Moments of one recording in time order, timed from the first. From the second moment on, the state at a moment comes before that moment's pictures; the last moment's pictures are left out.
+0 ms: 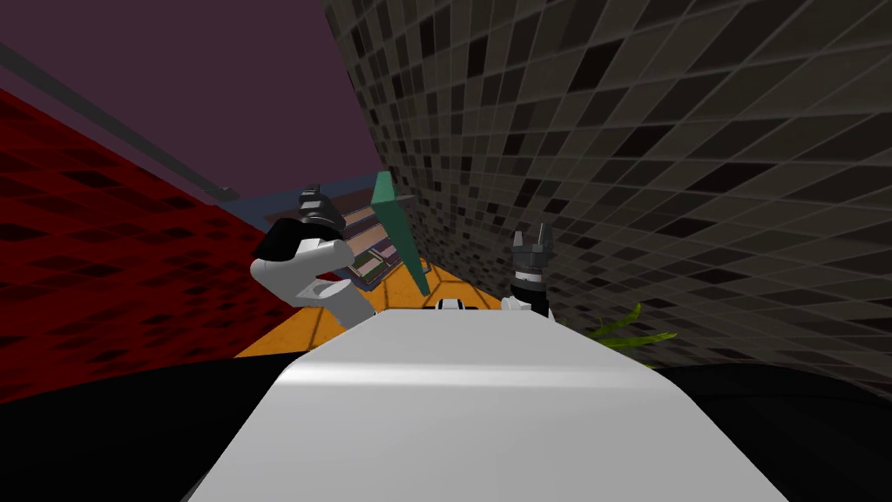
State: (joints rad) left arm -0.22 0.10 0.47 -2.50 -0.10 1.03 -0.07; right arm 0.51 0.02 0.06 -2.22 0.03 -0.54 -0.11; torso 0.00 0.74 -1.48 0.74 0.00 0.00
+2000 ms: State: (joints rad) left arm -0.60 0.19 0.74 -2.25 -0.15 1.01 -0.59; right arm 0.51 0.02 0.06 -2.22 0.03 -0.54 -0.11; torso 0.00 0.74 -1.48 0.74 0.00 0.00
